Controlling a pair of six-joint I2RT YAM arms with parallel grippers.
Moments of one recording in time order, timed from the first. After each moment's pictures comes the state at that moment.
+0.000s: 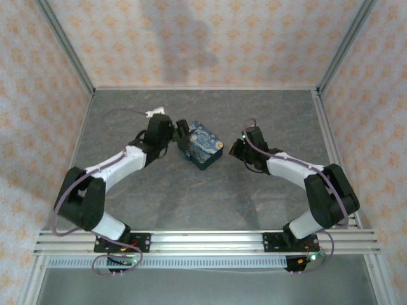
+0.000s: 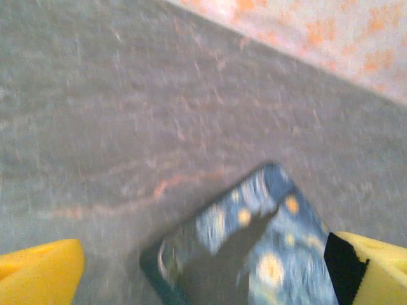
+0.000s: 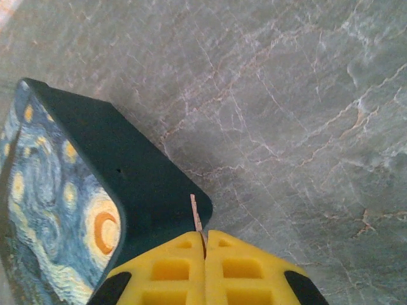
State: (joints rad) left arm -0.37 1.53 0.97 -0.05 -0.18 -0.64; right arm 0.47 1.52 0.79 -0.04 -0.07 0.85
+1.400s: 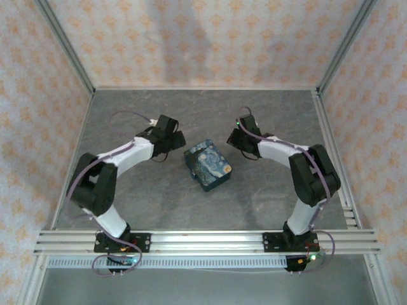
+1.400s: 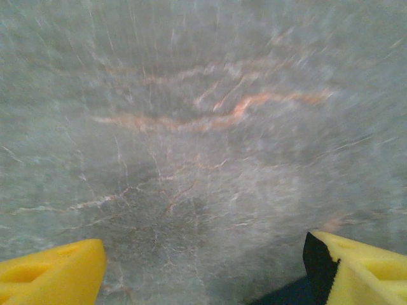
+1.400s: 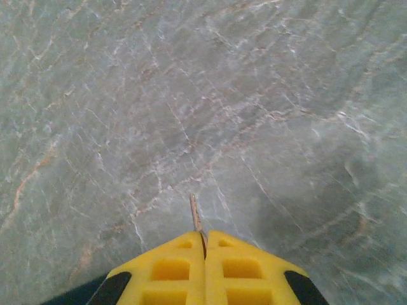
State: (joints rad) left arm -0.37 1.61 1.05 -0.37 -0.18 -0.73; right arm 0.42 1.73 1.03 -0.16 -0.01 0.79
